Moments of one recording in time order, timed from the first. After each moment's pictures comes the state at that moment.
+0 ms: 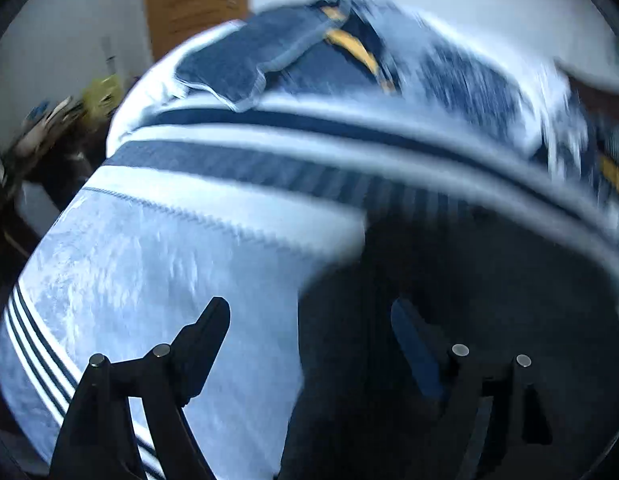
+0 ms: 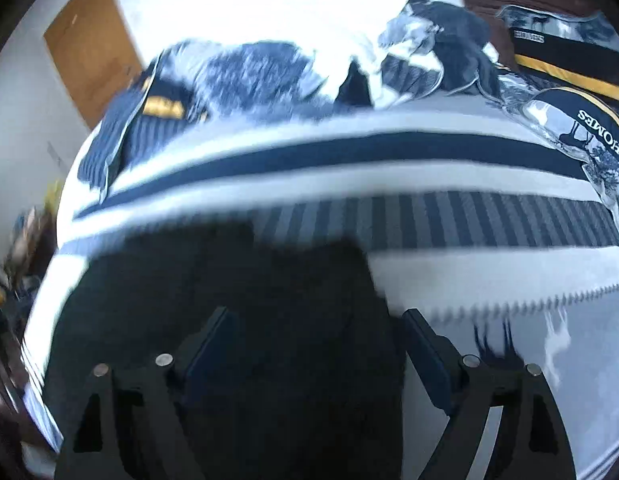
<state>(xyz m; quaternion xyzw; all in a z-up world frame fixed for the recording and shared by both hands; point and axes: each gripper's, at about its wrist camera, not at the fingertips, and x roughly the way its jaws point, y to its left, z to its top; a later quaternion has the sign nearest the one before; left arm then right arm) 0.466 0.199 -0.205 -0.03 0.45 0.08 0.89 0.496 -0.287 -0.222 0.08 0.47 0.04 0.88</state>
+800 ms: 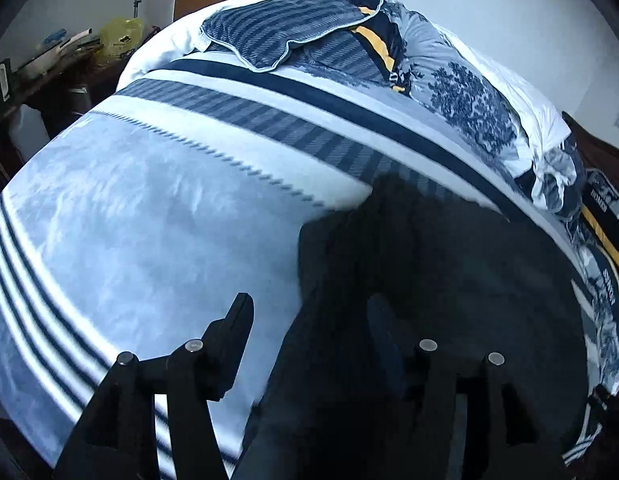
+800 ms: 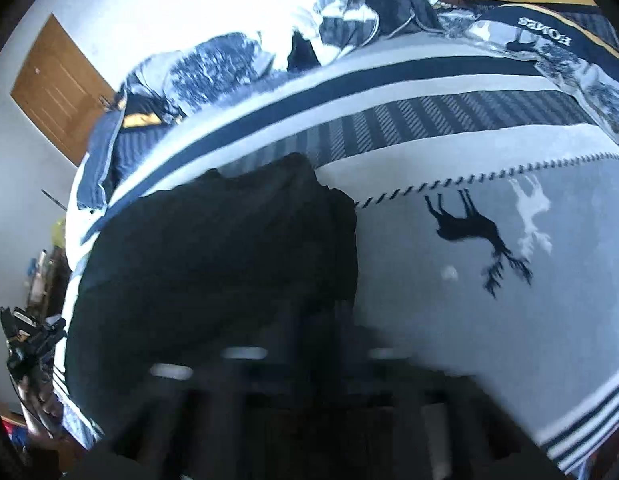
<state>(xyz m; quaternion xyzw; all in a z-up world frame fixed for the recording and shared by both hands) 0.409 0.226 -0.213 -0.17 0.44 0.07 0.88 0.405 -0.330 -0.235 0.20 0.47 0.02 0.86</state>
